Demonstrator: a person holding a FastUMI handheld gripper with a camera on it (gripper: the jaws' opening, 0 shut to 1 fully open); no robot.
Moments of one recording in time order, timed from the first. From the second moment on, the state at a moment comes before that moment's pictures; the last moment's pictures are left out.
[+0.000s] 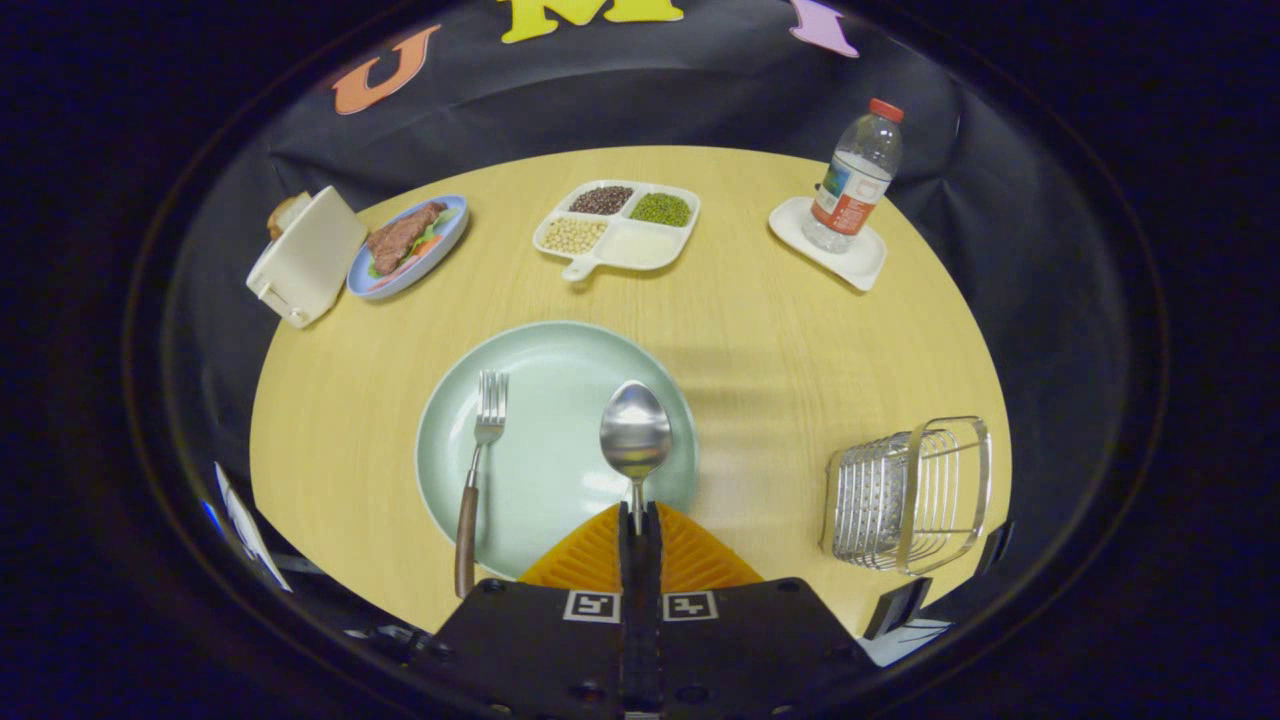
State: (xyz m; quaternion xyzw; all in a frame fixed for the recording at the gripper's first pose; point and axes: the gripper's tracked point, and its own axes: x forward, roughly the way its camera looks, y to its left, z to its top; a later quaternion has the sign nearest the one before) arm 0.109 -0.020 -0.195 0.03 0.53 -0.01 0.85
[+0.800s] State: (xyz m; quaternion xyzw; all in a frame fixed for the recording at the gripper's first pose) arm 0.059 -0.163 -0.120 0.12 0.47 -0.06 0.87
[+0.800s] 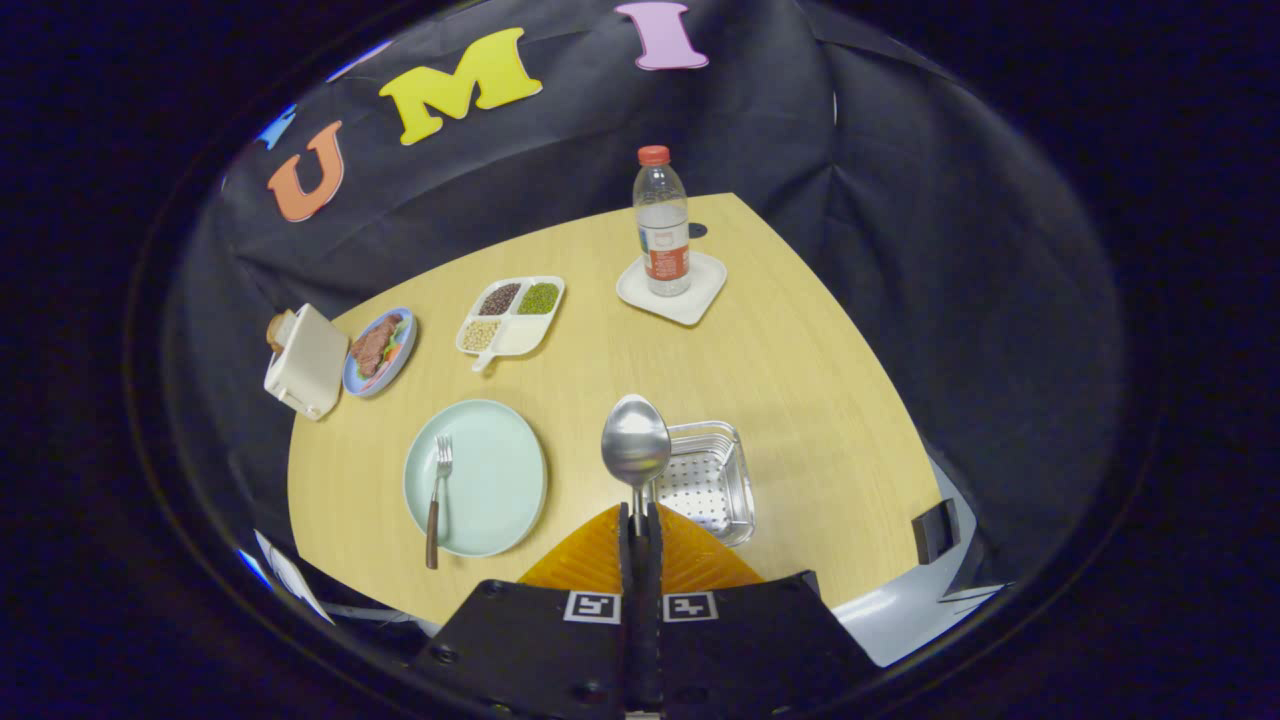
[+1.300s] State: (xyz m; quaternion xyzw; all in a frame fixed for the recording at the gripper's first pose) arm 0.054 -0.174 -0.144 0.11 0.48 -0.07 0.87
